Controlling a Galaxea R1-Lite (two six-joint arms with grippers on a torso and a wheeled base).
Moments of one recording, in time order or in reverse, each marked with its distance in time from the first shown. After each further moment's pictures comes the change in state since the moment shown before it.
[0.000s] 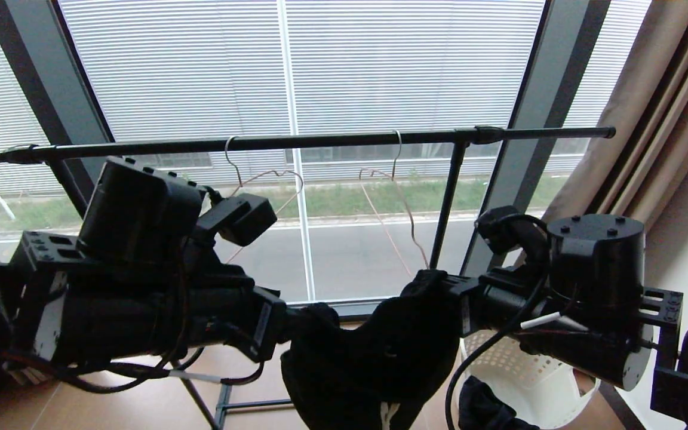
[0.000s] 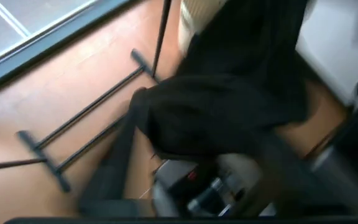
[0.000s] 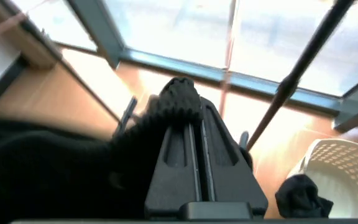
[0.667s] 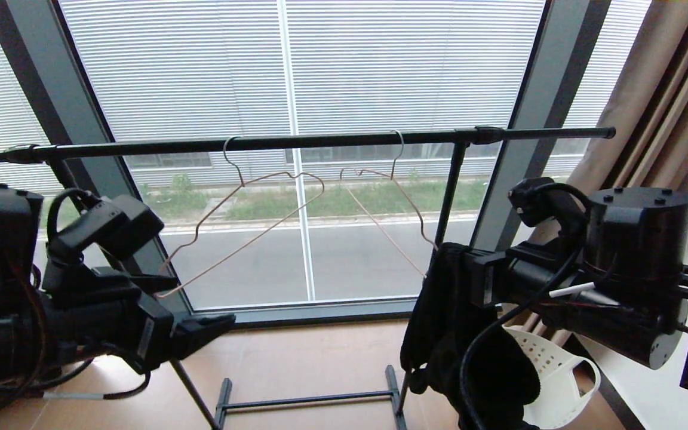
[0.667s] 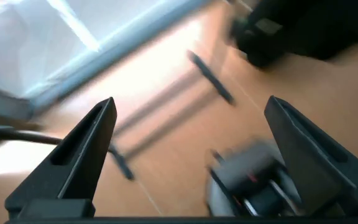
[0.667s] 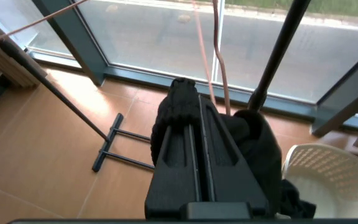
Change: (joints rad) left arm 0.281 -0.216 0.187 -0.051 0.008 0.244; right arm -0.050 -0.063 -0.026 0.024 -0.045 -0.014
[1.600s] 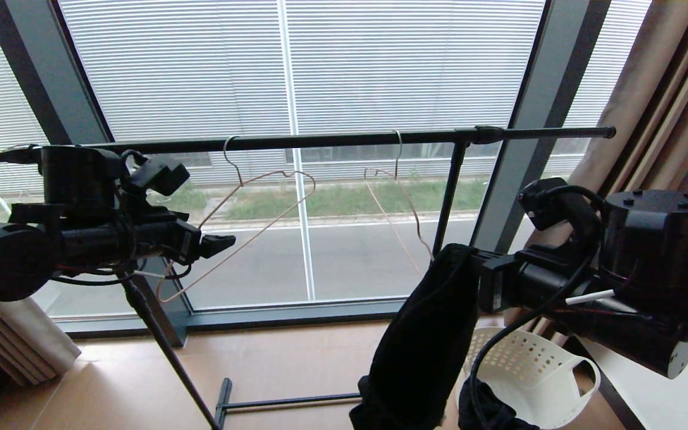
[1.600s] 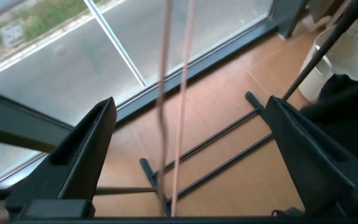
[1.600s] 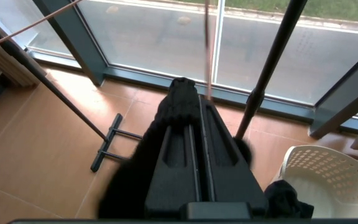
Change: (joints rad) left arm 0.289 0.458 -0.248 -0.315 -0.158 0.171; right arm 0.002 -0.031 0.029 -0.010 0.000 -0.018
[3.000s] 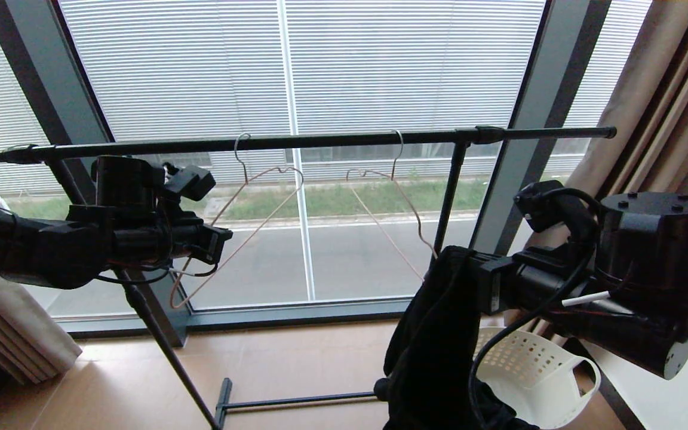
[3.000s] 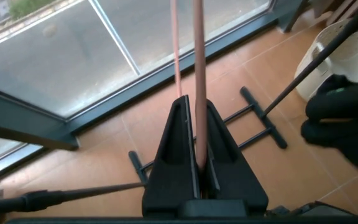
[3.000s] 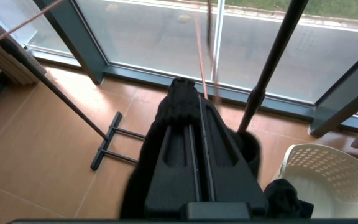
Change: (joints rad) left arm -0.045 0.113 -0.077 0.001 0.050 -0.068; right arm 0.002 0.006 0.002 0.000 0.000 0.001
